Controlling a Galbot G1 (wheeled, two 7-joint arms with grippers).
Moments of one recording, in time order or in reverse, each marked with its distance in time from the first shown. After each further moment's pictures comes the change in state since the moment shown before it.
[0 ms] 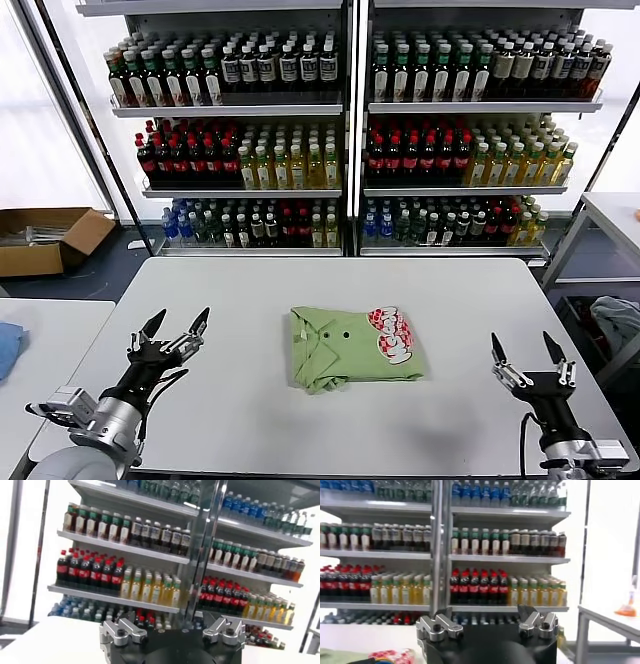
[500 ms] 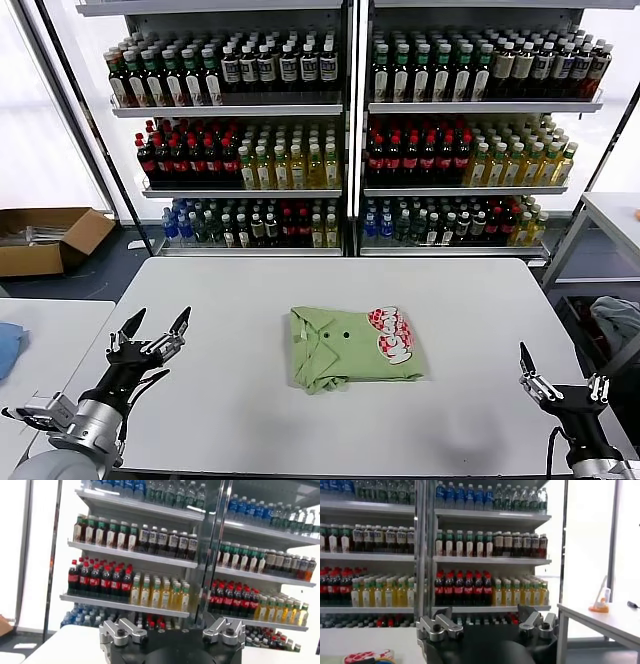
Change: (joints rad) left arm 0.014 -0.019 -0.082 0.013 0.033 -0.009 0.069; right arm -0.047 0.045 0.098 0.008 0.034 0.029 -0.037
